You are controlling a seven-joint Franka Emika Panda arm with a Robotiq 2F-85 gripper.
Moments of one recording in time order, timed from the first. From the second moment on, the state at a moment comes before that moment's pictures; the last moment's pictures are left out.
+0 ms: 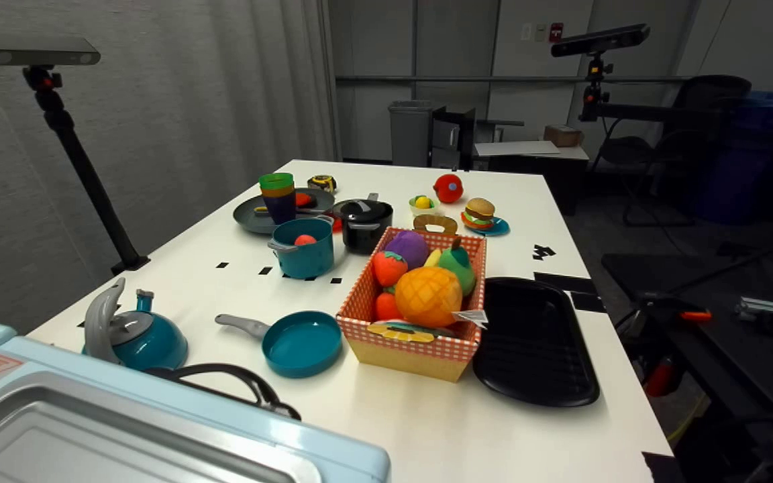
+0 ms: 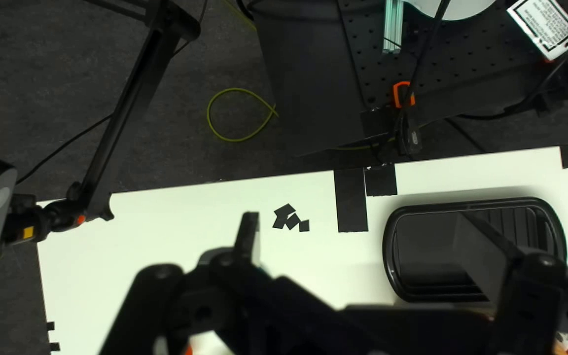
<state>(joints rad) -0.25 -0.58 -0.19 -2.28 -0.33 1.46 -0.10</state>
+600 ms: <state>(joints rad) -0.25 -0.58 -0.19 -2.28 -0.33 1.47 -0.06</state>
